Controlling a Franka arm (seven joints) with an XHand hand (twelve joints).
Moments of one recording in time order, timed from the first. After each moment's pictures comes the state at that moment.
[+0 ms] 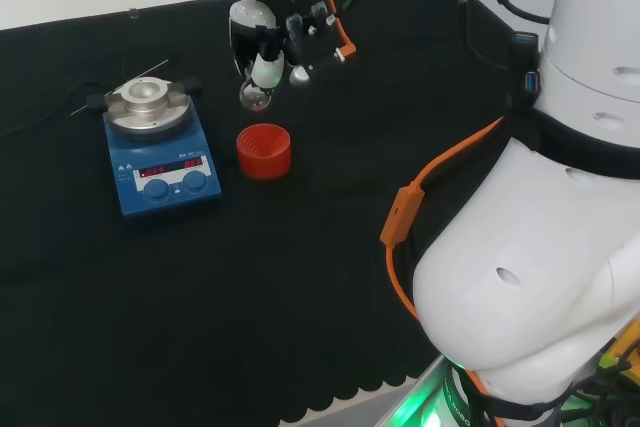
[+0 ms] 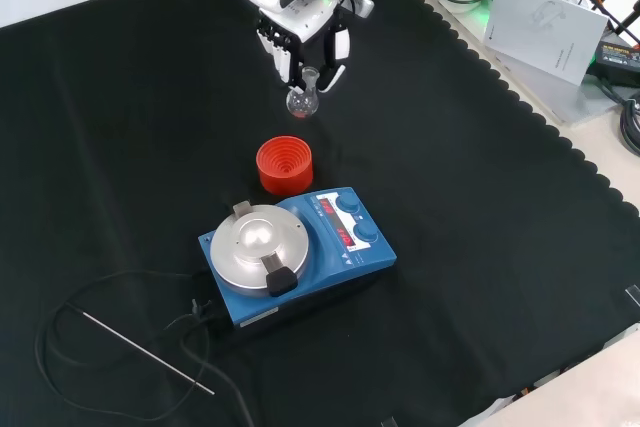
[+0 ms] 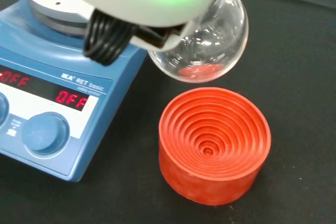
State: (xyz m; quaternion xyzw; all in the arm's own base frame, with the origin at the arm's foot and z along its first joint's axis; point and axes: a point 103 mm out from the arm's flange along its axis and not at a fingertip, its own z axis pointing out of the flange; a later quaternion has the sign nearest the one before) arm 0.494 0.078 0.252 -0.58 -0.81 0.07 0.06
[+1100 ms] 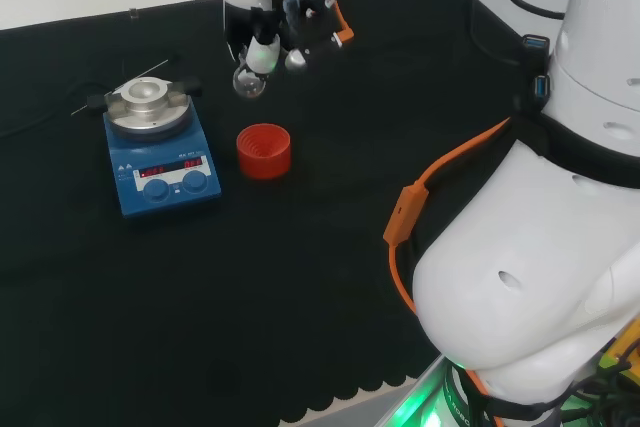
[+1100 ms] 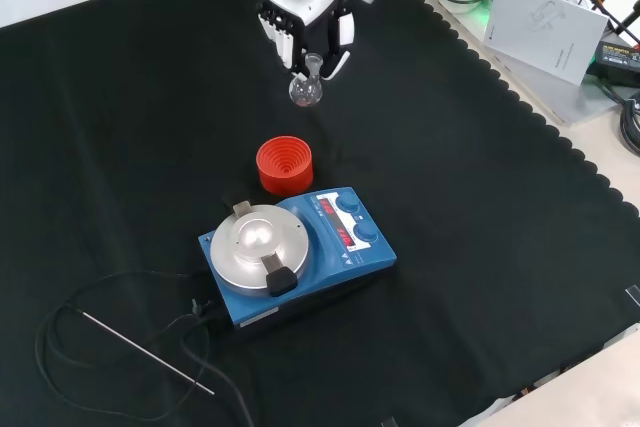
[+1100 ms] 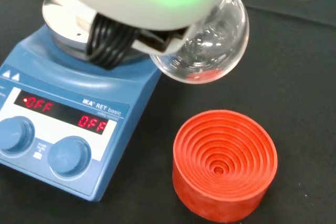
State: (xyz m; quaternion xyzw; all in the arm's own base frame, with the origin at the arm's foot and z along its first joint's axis) arm 0.491 0.086 0.283 -0.58 -0.81 0.06 0.06
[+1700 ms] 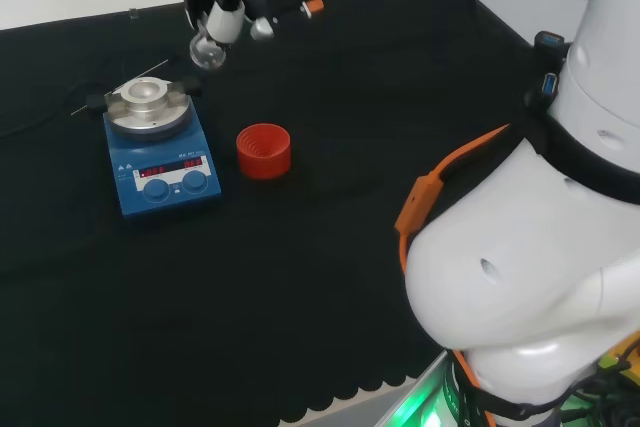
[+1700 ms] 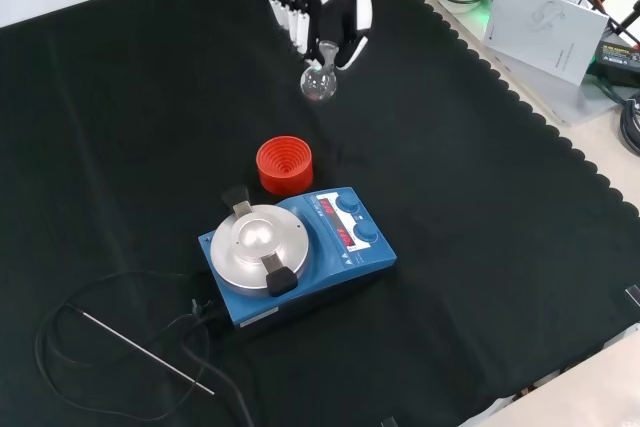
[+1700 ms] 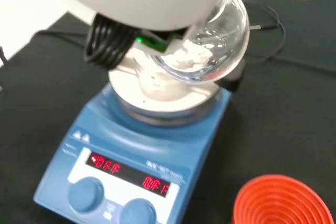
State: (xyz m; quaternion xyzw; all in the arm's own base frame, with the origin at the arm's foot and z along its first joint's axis) arm 0.490 0.134 0.341 -0.56 -0.83 0.01 0.06
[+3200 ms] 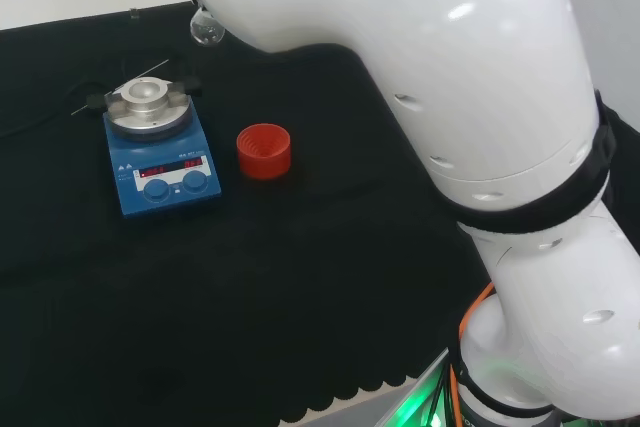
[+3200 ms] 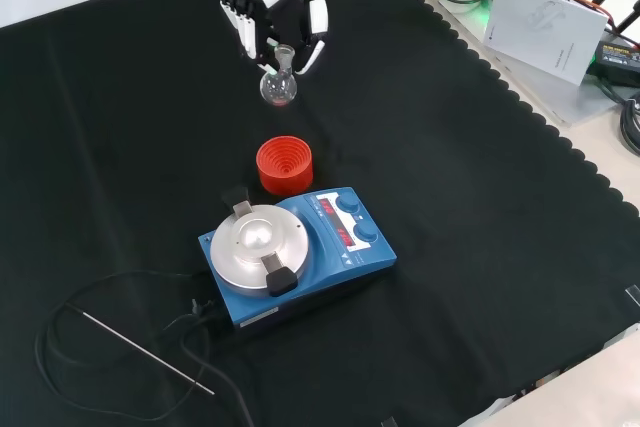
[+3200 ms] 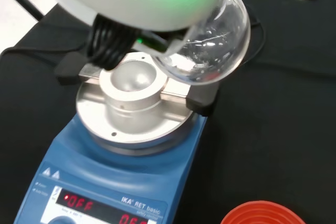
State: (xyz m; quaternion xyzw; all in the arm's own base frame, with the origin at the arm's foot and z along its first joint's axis) arm 0.549 0.122 0.345 -0.58 -0.81 0.03 0.09
